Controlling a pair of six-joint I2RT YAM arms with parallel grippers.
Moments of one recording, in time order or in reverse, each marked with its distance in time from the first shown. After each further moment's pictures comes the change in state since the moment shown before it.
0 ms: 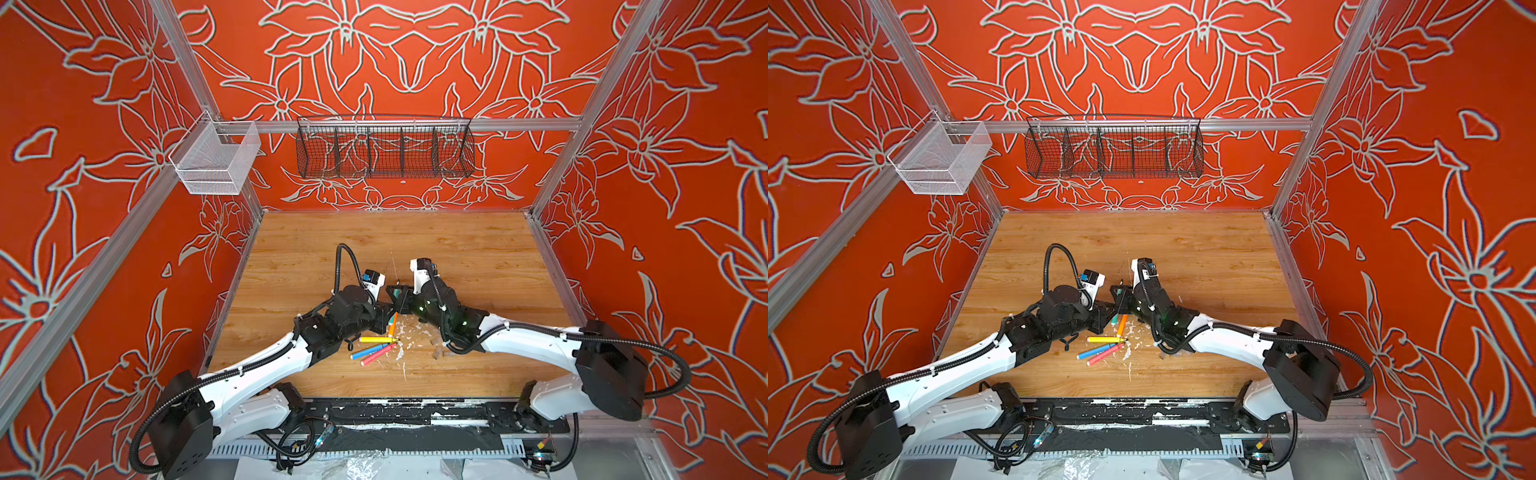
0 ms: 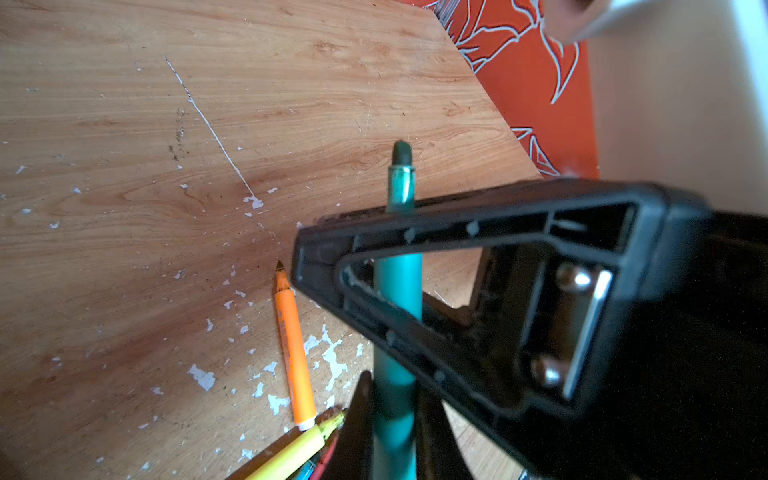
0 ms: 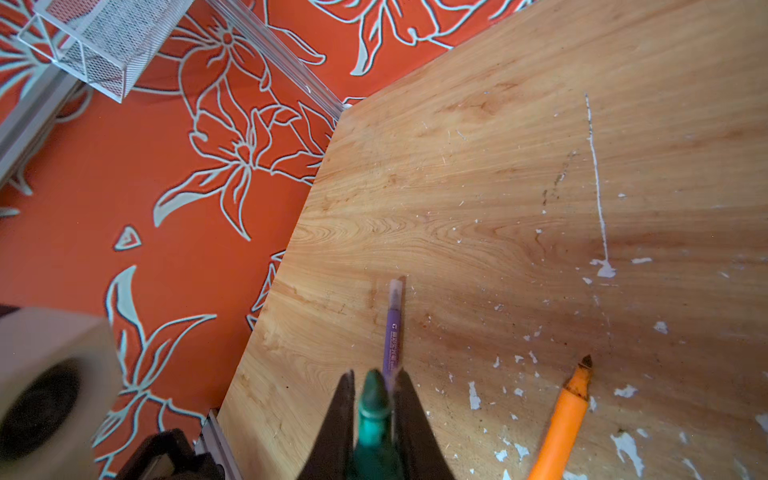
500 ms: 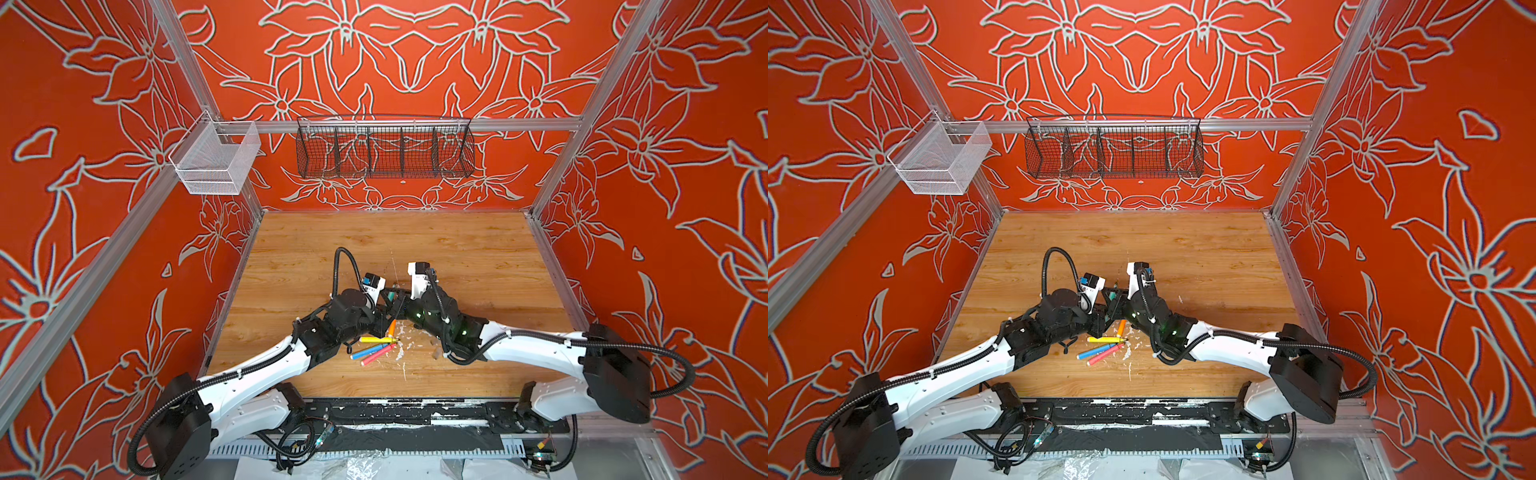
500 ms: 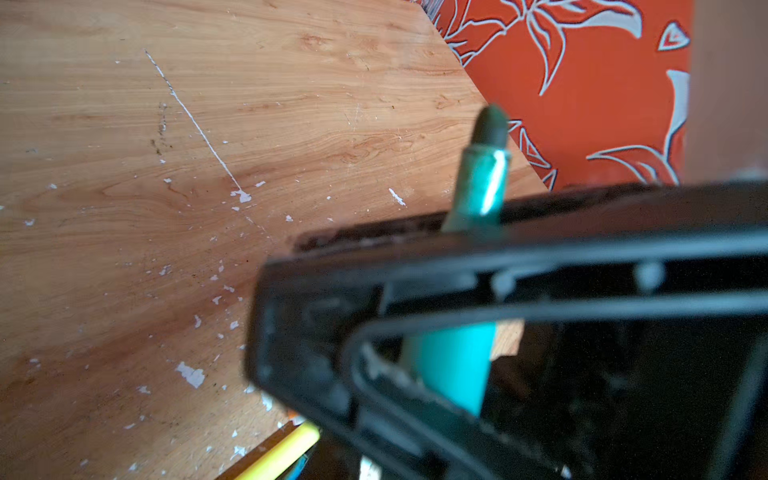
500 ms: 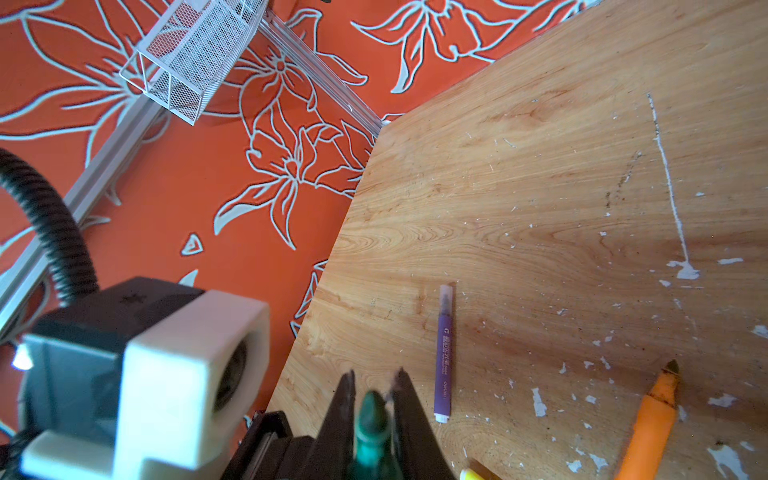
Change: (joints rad) left arm -0.005 -0.030 -0.043 0.029 0.021 0.005; right arm 0.096 -0.029 -0.026 0.105 0.060 0.046
